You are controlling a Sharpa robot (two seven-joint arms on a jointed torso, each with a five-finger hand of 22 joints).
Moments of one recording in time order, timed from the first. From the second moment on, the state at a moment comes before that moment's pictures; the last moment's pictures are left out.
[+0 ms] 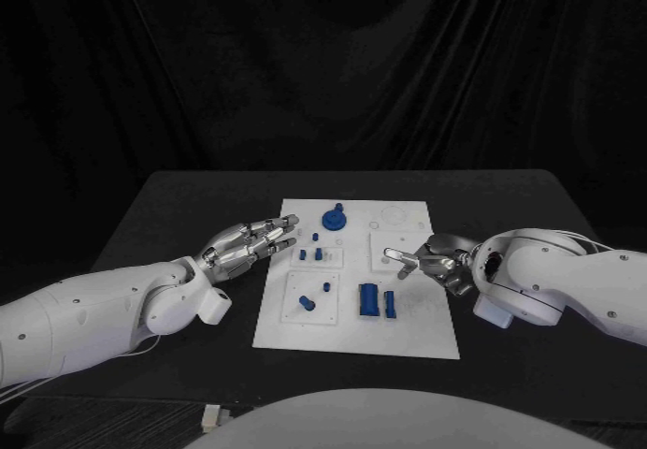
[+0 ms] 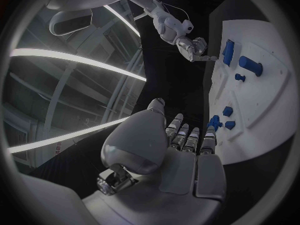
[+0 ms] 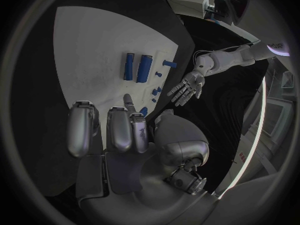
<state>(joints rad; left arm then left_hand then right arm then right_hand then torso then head) 1.01 -0.89 -0.21 1.35 -0.21 0.26 0.64 1.41 0.28 -0.19 0.27 0.51 0.32 0.12 0.10 0.04 0.03 0.09 0.13 0.02 0.00 0.12 0.00 0.00 0.15 0.01 0.22 0.01 0.01 1.21 -0.96 -0.21 1.77 -0.94 -0.13 -0.49 0.75 0.23 -0.43 0.29 0.05 0.84 0.06 0.07 0.09 1.47 -0.04 1.57 1.31 1.47 -0.10 1.41 1.10 0.05 1.47 0.01 1.33 1.31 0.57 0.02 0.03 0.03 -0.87</state>
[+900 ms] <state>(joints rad) 1.01 -0.89 -0.21 1.35 -0.21 0.26 0.64 1.41 0.28 -0.19 0.27 0.51 0.32 0.12 0.10 0.04 0.03 0.09 0.13 0.02 0.00 0.12 0.00 0.00 0.15 0.01 0.22 0.01 0.01 1.20 -0.94 -0.21 1.78 -1.00 -0.07 -0.52 0.74 0.23 -0.43 0.29 0.05 0.85 0.05 0.07 0.09 1.47 -0.04 1.57 1.31 1.47 -0.11 1.41 1.11 0.05 1.47 0.01 1.33 1.31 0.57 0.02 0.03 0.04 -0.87</state>
